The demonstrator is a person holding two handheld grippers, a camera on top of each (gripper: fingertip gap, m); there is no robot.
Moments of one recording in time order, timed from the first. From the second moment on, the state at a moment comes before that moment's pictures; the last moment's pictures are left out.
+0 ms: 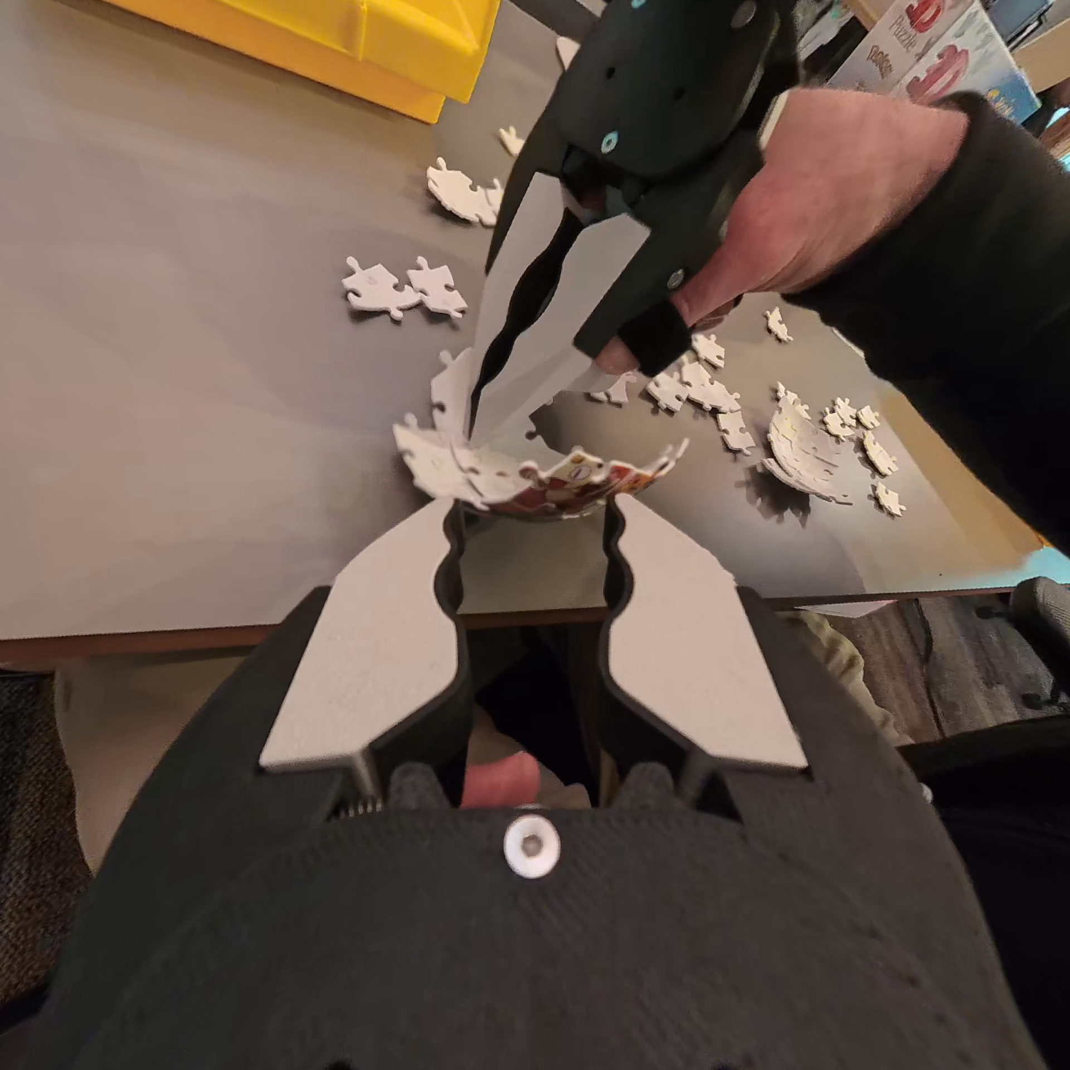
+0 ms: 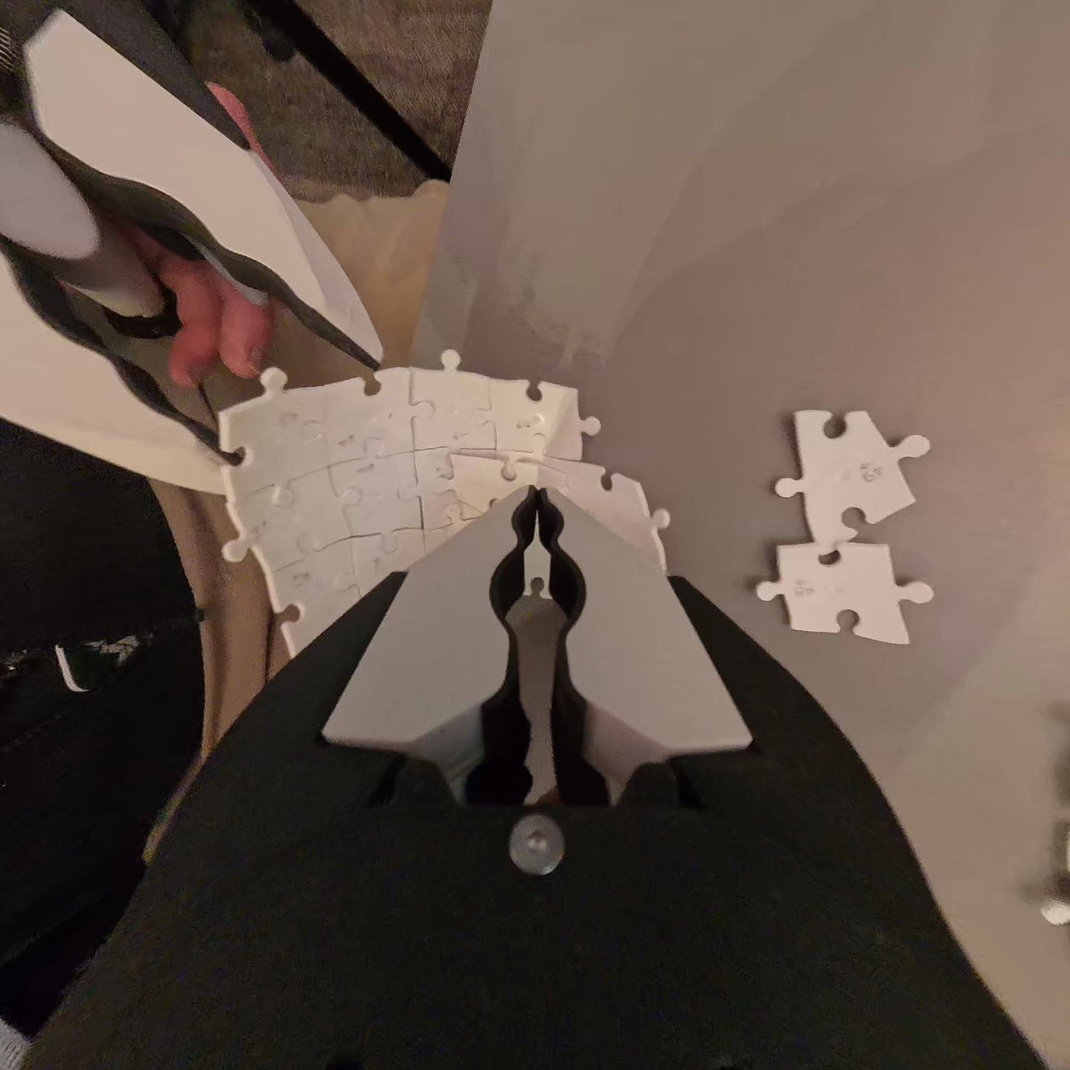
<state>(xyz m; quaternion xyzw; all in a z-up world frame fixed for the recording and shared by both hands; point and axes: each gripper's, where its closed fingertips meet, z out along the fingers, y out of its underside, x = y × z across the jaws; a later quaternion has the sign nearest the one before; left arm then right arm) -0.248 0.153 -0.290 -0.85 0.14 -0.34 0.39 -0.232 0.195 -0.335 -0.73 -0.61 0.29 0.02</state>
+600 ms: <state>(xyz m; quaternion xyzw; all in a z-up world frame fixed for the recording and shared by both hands) -0.248 0.154 -0.294 -0.85 0.14 -0.35 0.38 -0.229 0.198 -0.335 -0.63 -0.74 0.19 0.14</state>
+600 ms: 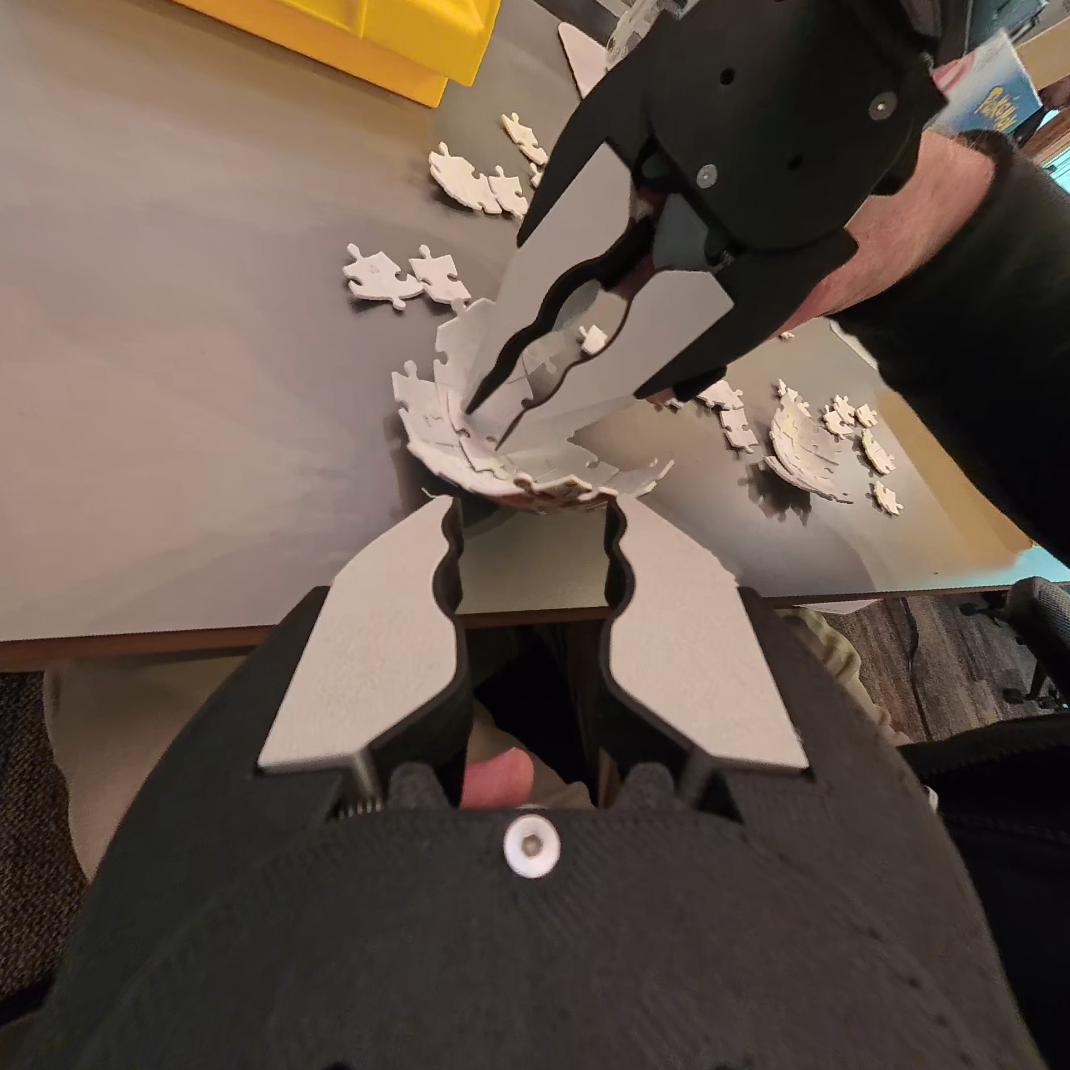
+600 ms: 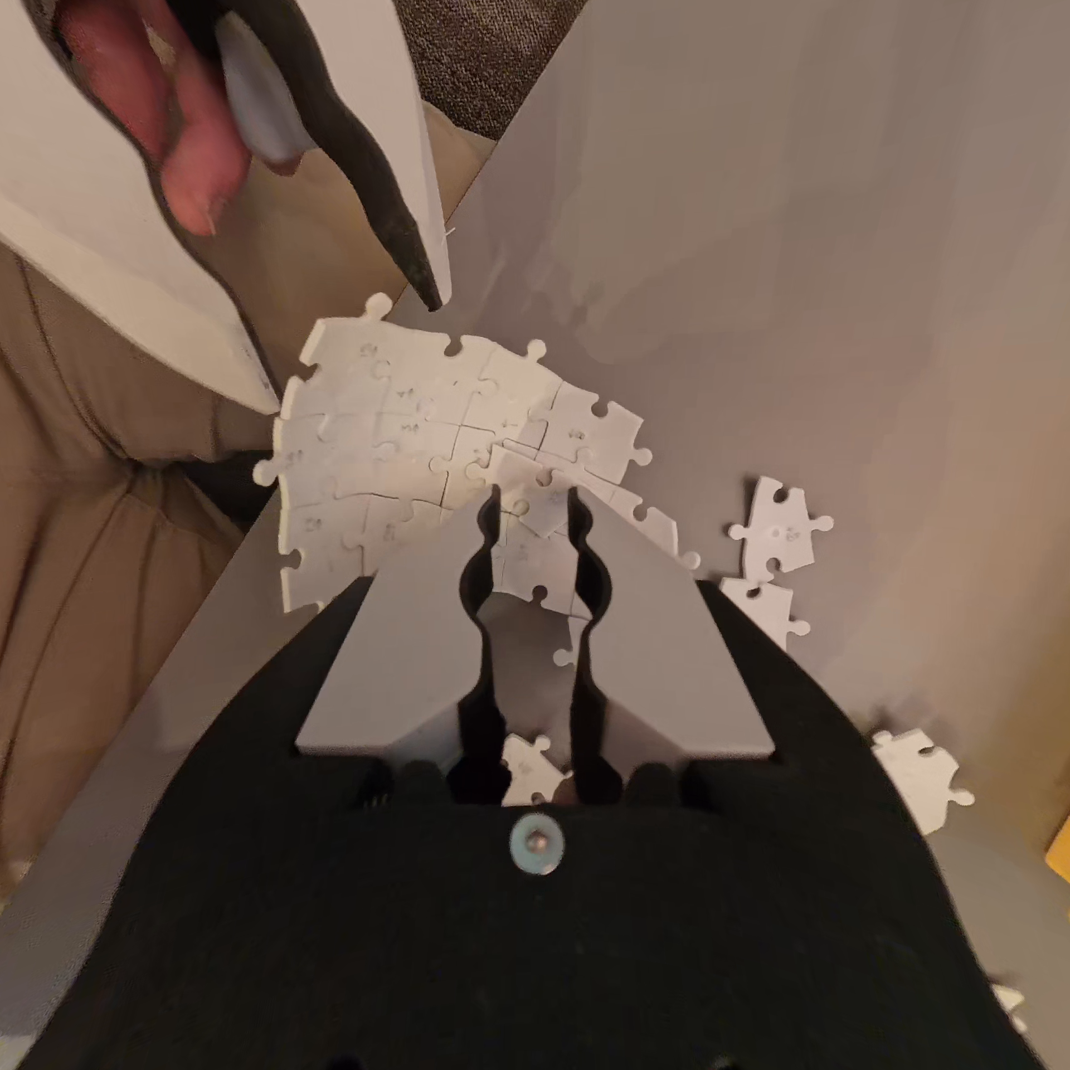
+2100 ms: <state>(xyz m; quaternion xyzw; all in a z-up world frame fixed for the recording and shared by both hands) -0.259 0.172 -0.302 -0.86 0.12 -0.38 0.33 -0.244 0.188 -0.337 -0.55 -0.79 0.19 0.17</state>
